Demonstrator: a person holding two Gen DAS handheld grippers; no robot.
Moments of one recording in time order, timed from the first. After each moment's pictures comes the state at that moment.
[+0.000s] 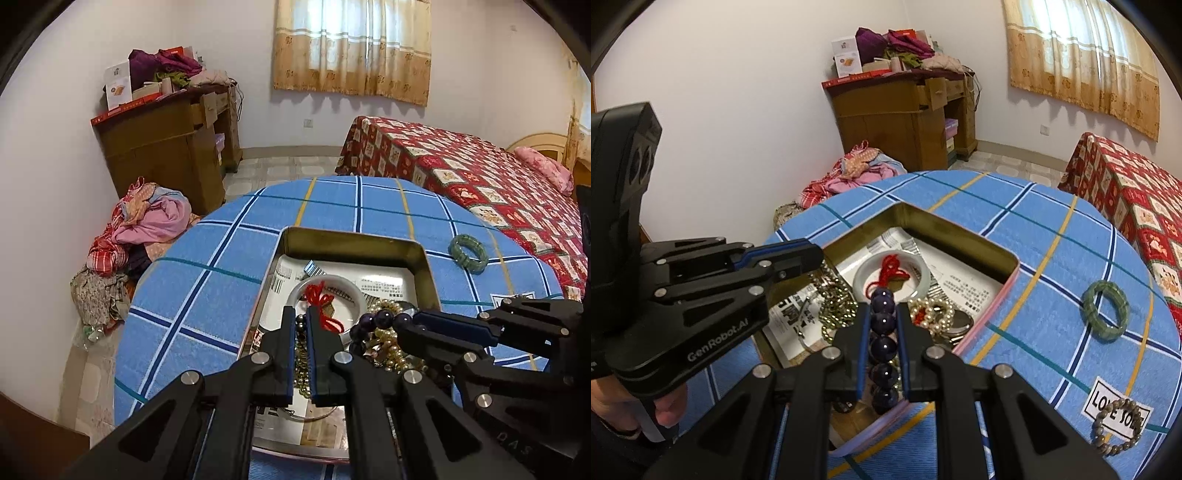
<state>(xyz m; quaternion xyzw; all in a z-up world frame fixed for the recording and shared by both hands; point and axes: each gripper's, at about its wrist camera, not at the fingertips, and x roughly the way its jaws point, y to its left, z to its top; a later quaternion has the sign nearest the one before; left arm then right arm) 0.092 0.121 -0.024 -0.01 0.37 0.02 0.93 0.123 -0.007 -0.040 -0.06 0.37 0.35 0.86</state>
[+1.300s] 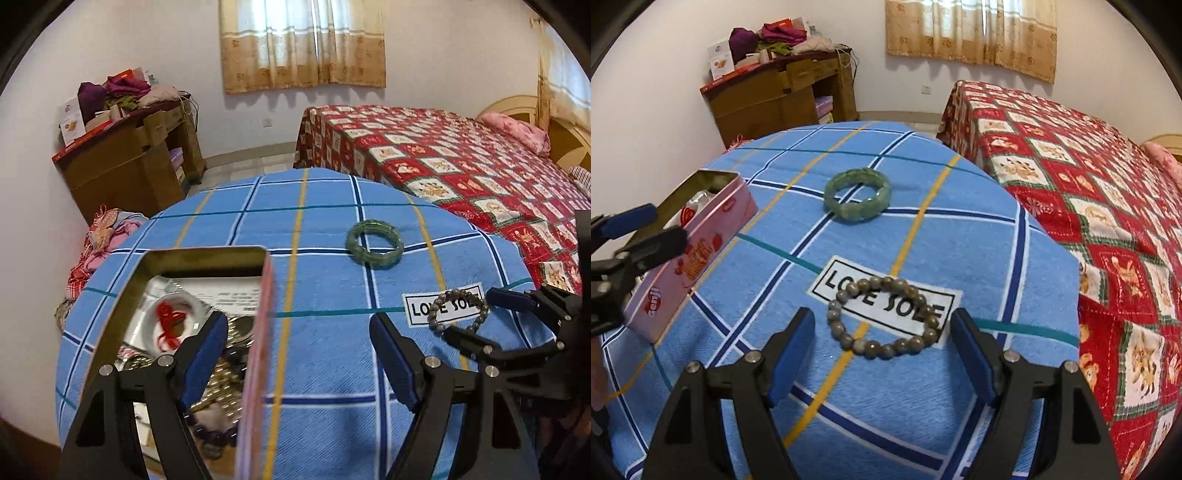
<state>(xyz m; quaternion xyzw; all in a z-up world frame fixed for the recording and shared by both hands) 0.113 -0.023 -0.029 0.05 0.38 -0.03 0.92 0.136 -0.183 -0.072 -0.04 0.43 0.15 0.89</state>
